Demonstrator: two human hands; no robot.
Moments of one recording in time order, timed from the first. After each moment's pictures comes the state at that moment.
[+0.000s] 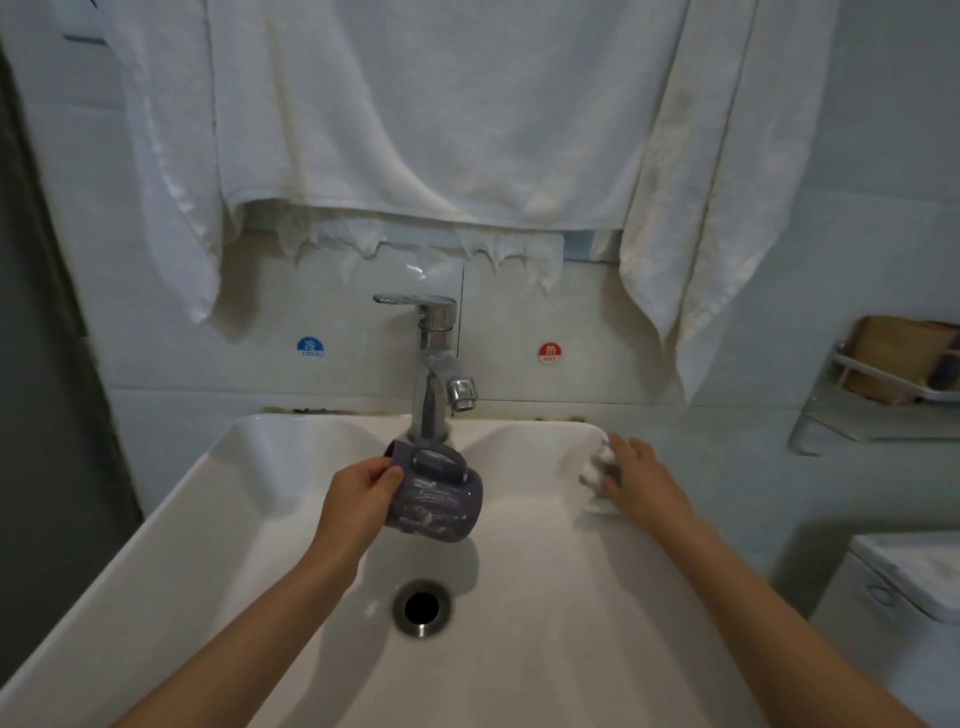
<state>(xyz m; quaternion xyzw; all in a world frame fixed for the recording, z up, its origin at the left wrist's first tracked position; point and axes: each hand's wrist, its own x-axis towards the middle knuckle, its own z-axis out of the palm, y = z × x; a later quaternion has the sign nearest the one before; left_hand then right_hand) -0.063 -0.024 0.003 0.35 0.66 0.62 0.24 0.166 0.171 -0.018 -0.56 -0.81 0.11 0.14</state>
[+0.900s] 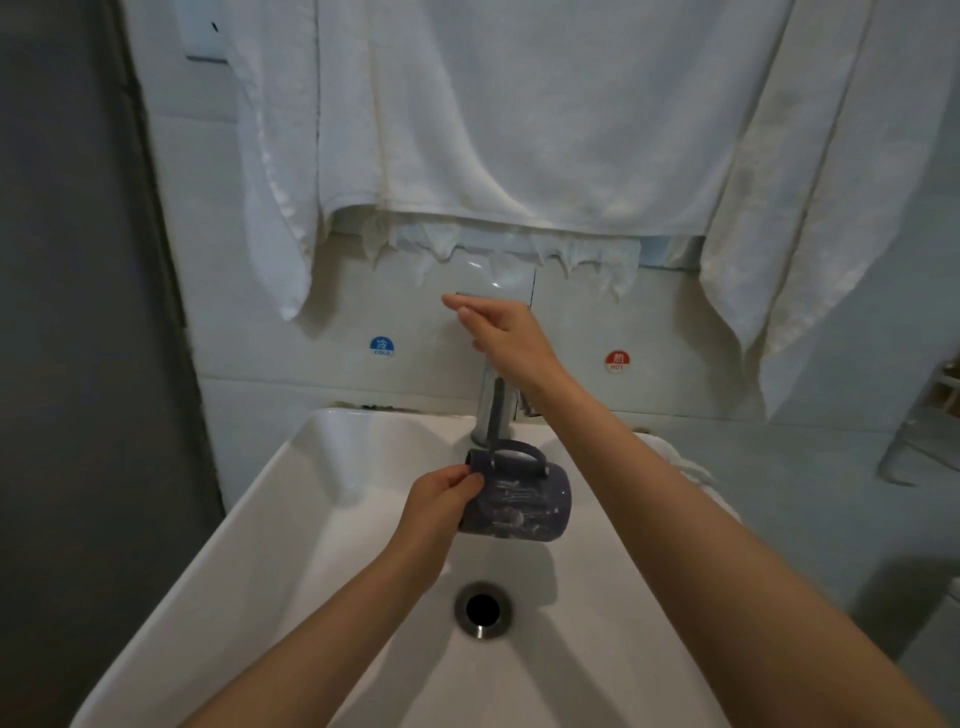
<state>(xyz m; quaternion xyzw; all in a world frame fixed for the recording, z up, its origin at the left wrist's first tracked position) -0.063 -0.020 -0.006 0.30 0.60 0.64 0.36 -0.026 0.076 0.119 -0.18 -0.84 0.35 0.38</state>
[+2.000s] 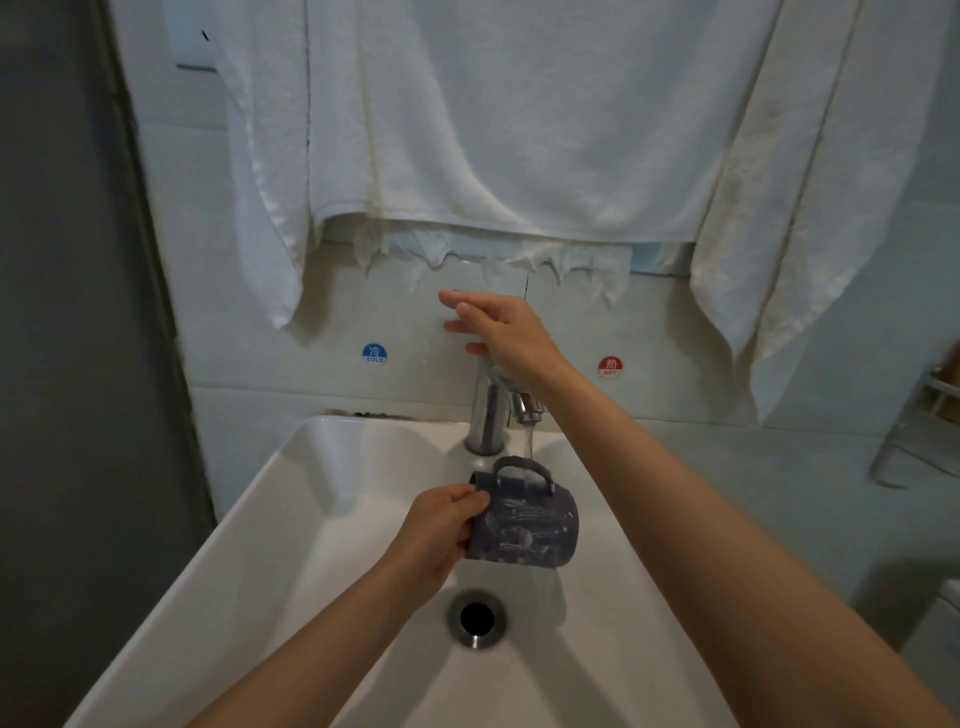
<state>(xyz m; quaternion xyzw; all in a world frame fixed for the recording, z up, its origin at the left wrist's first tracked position) -0.060 -0.021 -0.008 0.29 0.56 0.63 0.45 -0.023 0.086 0.129 -0.17 -0.82 0.41 0.36</state>
